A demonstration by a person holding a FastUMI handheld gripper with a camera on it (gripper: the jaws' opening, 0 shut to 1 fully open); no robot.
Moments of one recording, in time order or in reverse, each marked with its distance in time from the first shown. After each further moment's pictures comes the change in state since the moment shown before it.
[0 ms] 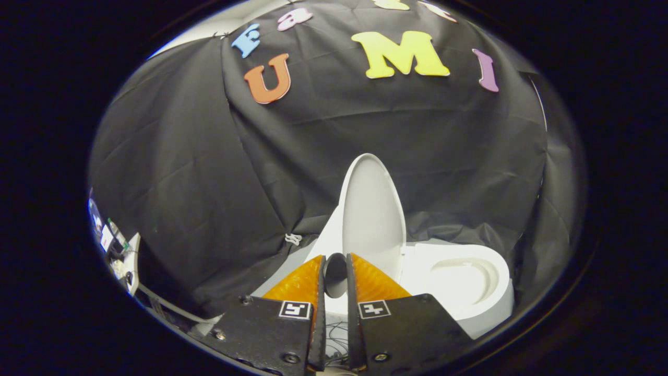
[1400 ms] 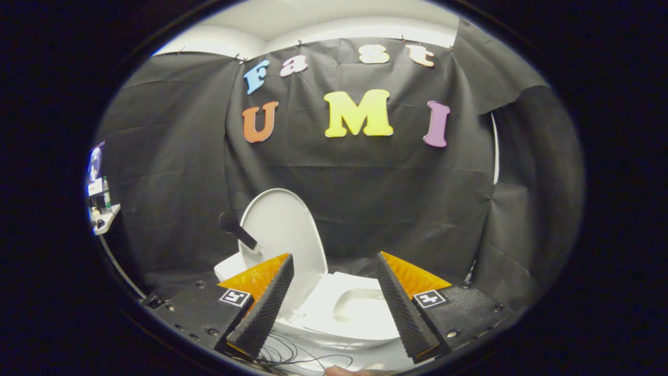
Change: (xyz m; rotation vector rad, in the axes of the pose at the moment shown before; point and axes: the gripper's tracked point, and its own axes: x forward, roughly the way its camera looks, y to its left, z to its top) arm -0.193 -0.218 -0.040 -0.127 -0.381 -0.130
